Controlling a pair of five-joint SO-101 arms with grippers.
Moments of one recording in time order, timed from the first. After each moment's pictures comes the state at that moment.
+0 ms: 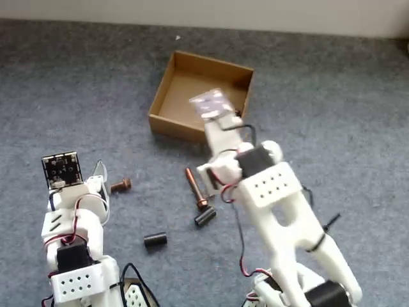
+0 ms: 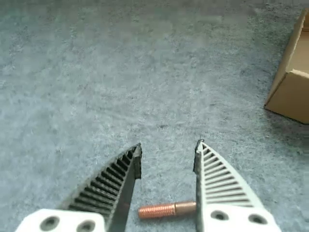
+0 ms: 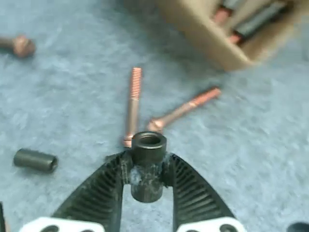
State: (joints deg) left arm -21.7 -94.8 91.7 41.9 0.9; right arm -29.5 -28.5 28.2 74.9 2.7
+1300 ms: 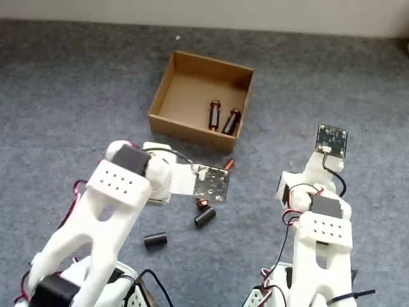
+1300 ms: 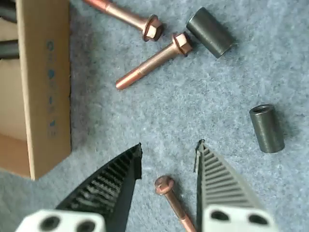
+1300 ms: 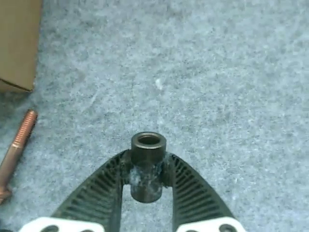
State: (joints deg) left arm 17.5 -28.3 35.1 77.0 -71.3; right arm 5.3 -47.7 64.7 46.4 -0.3
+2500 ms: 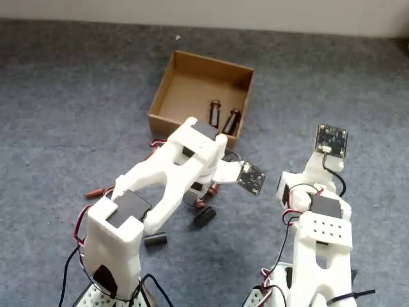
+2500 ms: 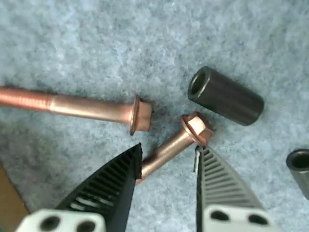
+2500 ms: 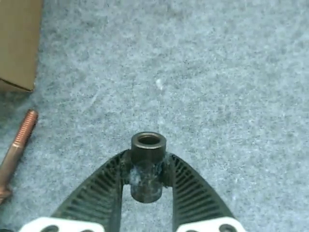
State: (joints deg) left arm 27.1 23.3 5.0 76.7 -74.3; right arm 5.3 -47.7 64.7 46.4 -0.3
